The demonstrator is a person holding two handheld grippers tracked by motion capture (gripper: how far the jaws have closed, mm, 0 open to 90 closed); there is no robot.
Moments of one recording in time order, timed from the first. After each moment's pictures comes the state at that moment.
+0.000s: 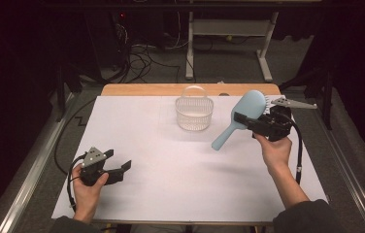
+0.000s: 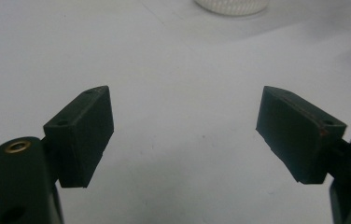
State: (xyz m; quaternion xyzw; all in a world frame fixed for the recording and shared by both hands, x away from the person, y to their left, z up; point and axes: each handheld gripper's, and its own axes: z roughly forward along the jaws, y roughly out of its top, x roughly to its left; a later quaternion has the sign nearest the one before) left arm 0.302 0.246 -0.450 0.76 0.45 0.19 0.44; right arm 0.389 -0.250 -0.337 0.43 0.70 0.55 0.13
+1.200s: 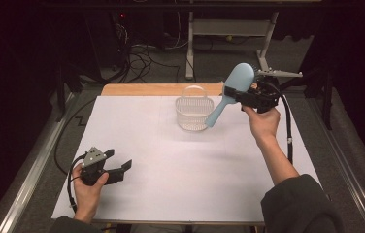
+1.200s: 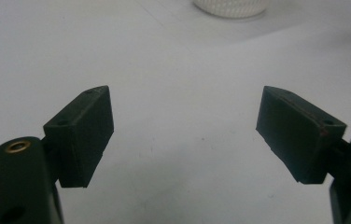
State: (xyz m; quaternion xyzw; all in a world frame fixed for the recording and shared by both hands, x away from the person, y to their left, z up) left arm 0.303 0.246 -0.452 0.75 0.44 0.19 0.44; right arm 0.443 -0.218 -0.296 0.44 0.70 0.54 0.15
